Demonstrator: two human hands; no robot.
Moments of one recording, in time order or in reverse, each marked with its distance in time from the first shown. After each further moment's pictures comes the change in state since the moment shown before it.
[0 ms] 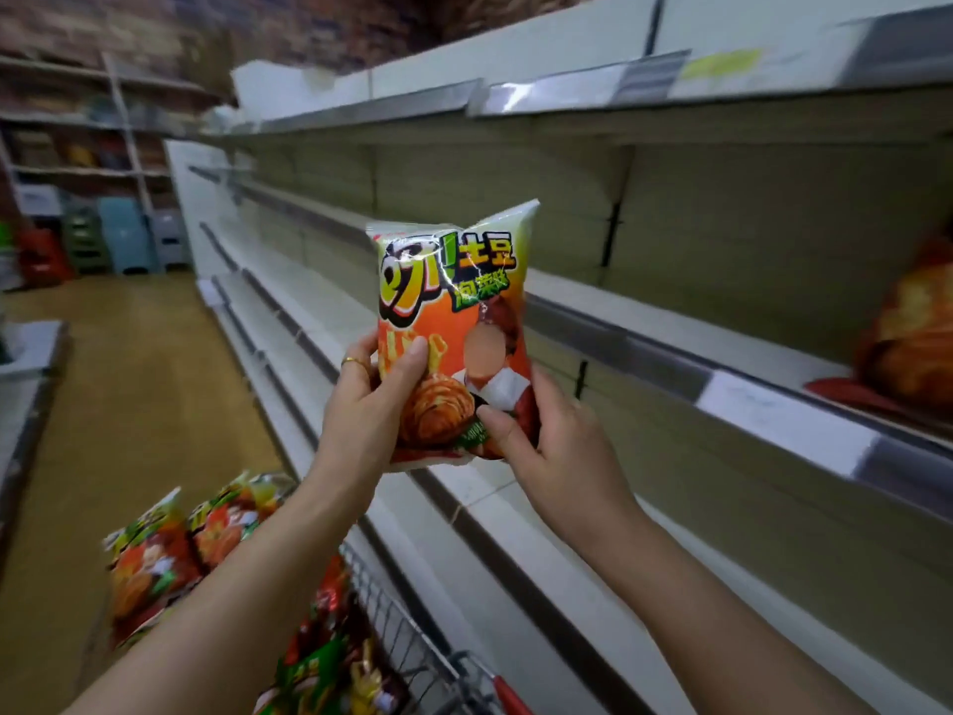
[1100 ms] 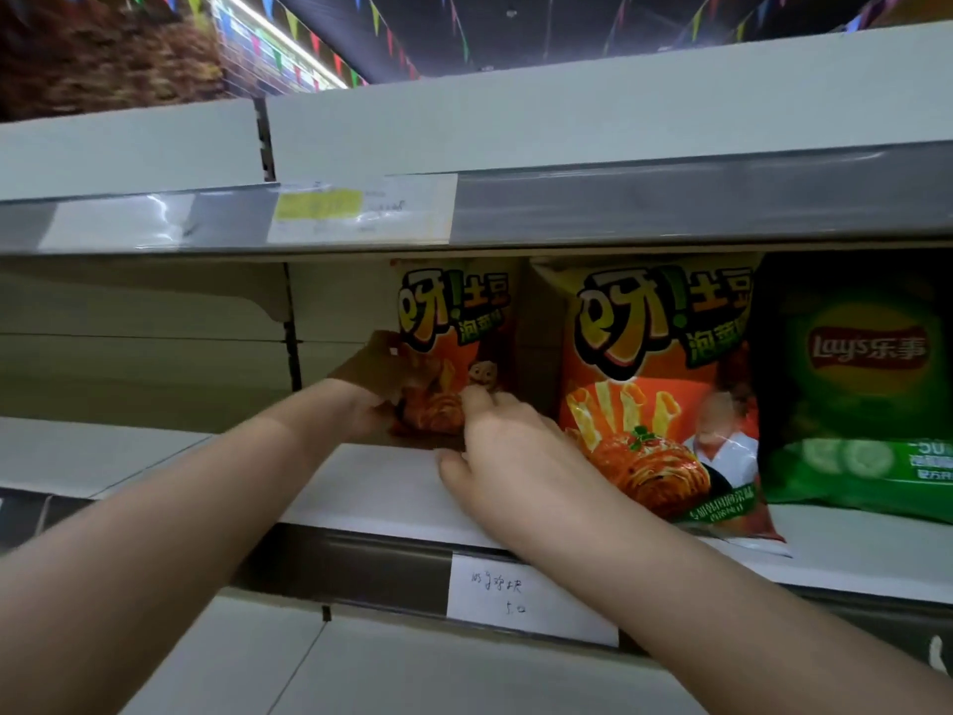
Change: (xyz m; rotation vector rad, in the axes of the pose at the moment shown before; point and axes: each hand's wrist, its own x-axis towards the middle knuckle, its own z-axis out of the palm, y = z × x) left_hand 0.158 0.028 0.283 0.084 -0.855 -0.119; right_hand 0.067 0.029 -0.145 -0.753 0.094 0.565
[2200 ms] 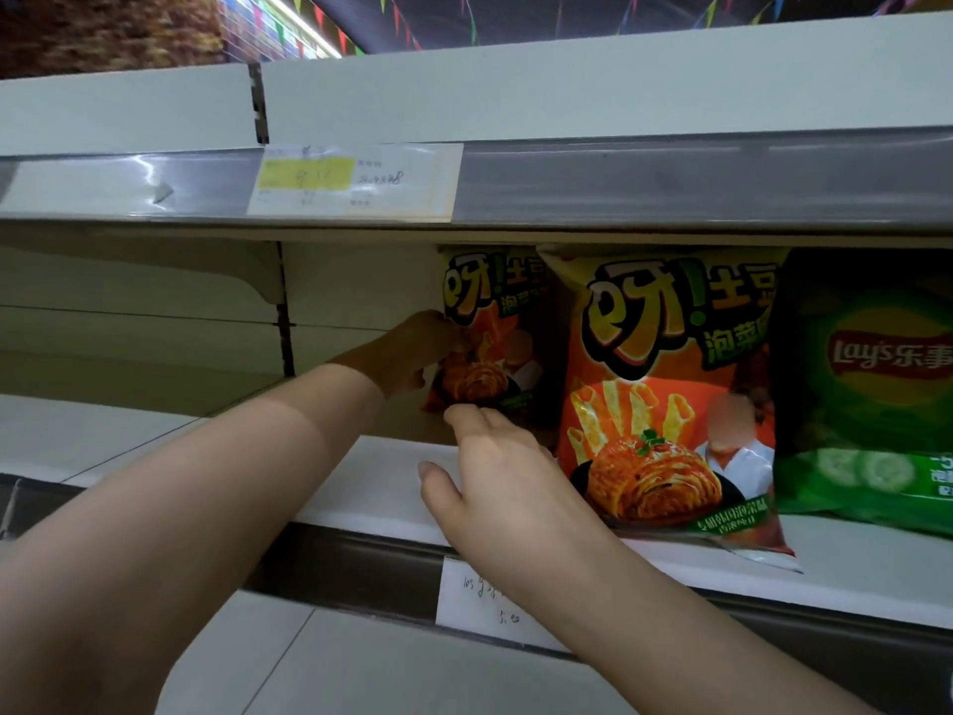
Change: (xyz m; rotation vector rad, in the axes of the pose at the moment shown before) left_hand 0.054 0.002 0.024 0.233 -0.061 -0.078; right_hand -0.008 0.004 0.014 0.118 0.052 -0.126
